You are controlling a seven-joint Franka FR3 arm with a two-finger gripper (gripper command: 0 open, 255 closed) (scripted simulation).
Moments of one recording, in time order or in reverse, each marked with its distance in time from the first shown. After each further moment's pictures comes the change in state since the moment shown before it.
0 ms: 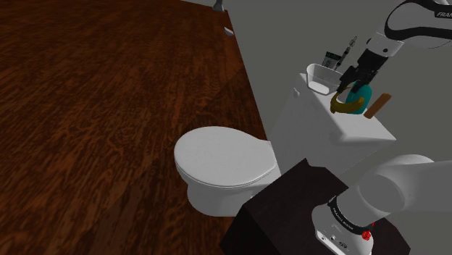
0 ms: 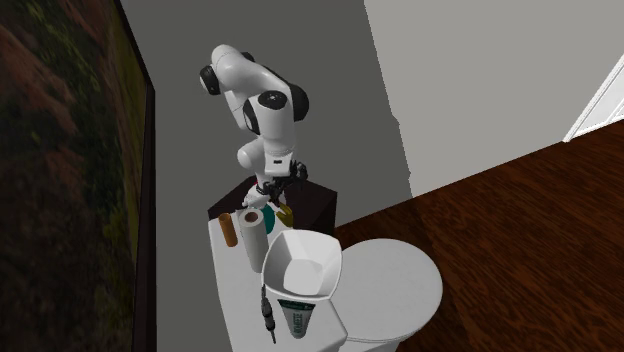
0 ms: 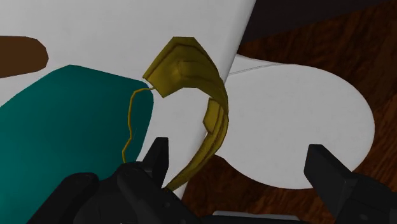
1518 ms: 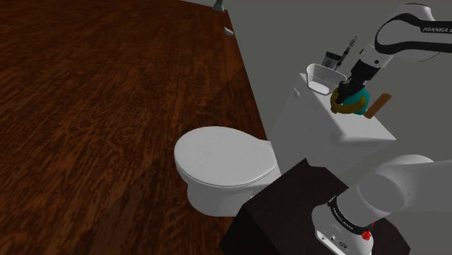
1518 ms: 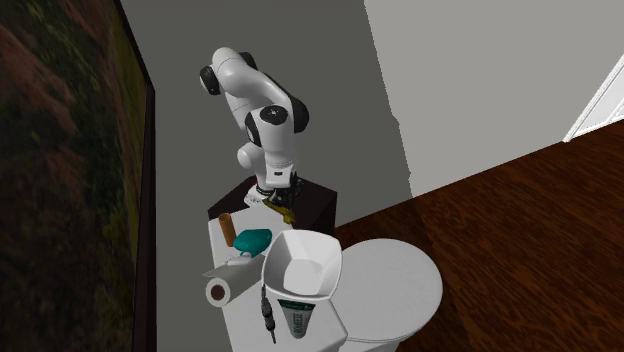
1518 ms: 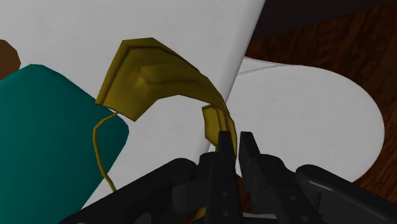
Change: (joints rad) arm -0.008 0.004 -0.017 -0.094 -0.013 0.098 0.001
